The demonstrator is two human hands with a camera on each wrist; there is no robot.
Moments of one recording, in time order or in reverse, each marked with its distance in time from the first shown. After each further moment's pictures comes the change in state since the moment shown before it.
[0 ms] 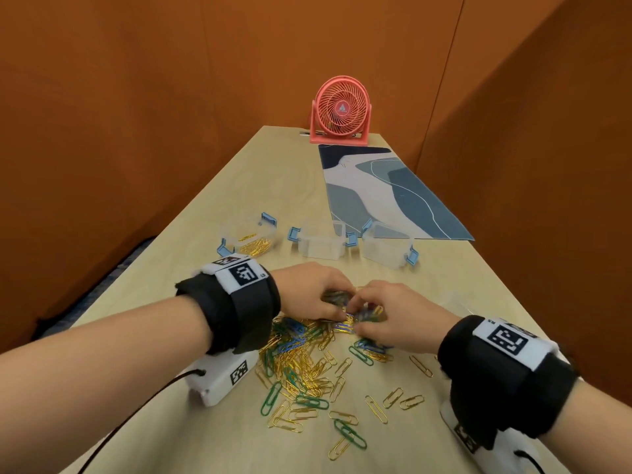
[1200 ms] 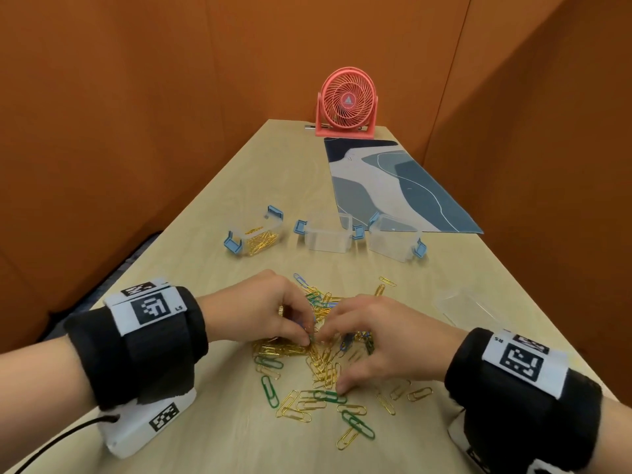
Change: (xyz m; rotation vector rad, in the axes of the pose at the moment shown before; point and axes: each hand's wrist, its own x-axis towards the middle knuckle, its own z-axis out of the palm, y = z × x) left_hand -0.075 0.000 0.004 -0.261 0.116 -0.072; right_hand -0.015 -0.025 0.011 -0.028 -0.108 -0.345
